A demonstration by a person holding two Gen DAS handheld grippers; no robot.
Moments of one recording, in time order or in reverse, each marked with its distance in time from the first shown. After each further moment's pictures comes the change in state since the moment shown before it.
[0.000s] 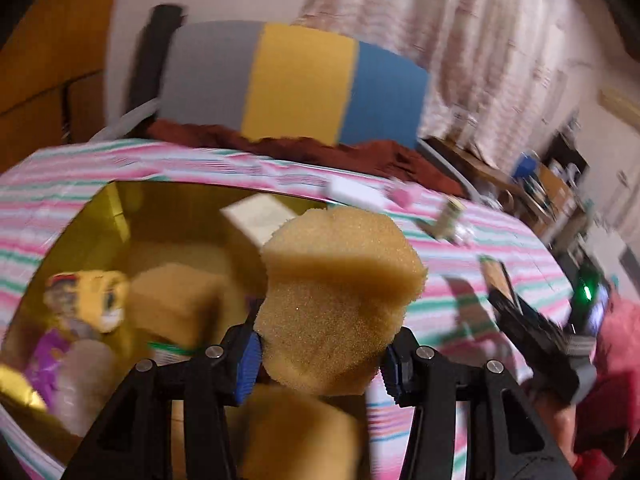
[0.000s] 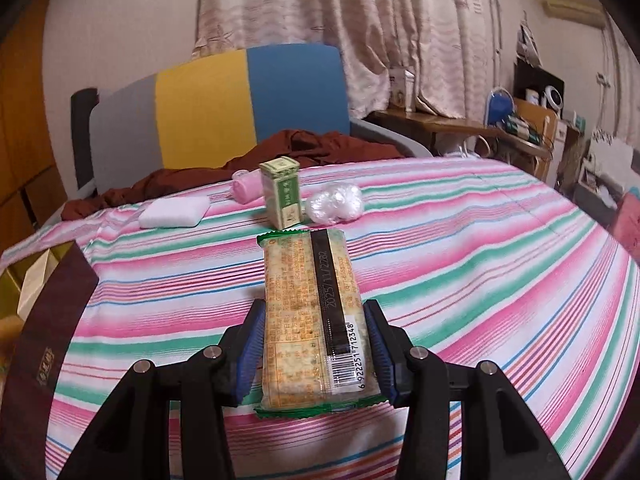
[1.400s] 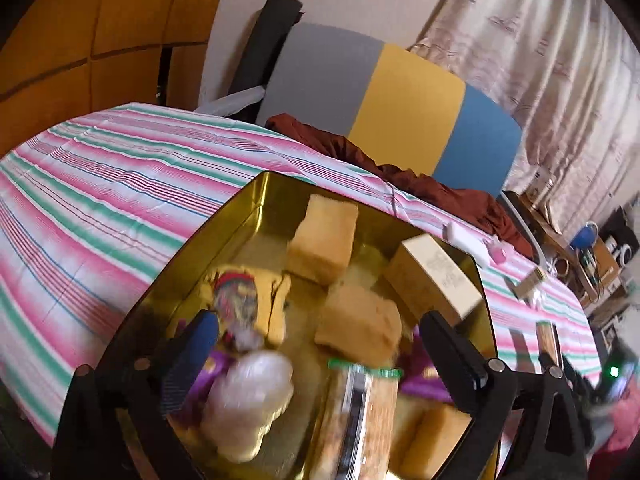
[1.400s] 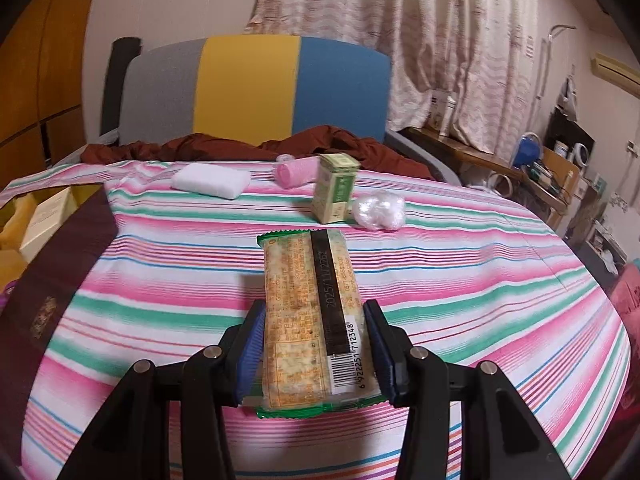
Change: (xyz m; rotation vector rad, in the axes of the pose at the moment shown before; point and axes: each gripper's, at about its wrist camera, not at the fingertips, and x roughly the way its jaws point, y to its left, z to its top) left arm -0.039 0.110 -0.006 -0.213 -0.056 0.184; right arm -0.003 0.043 -0.005 -0.212 0.018 0.010
